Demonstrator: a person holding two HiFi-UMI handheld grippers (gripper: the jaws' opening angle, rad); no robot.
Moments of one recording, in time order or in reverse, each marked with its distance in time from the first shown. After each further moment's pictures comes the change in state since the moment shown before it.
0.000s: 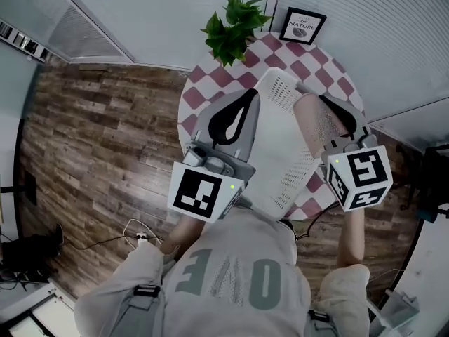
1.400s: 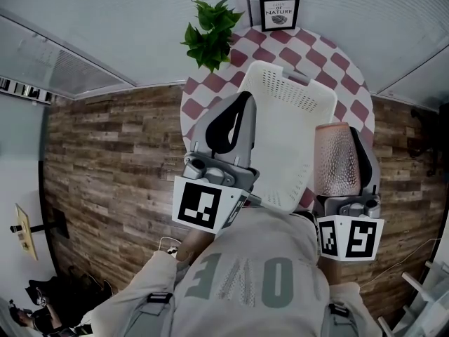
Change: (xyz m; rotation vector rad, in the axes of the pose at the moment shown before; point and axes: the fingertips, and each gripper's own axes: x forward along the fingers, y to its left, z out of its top) left arm 0.009 -0.040 0.004 0.032 -0.008 -0.096; right arm -0.128 -0.002 -0.015 0.338 -0.400 -0.464
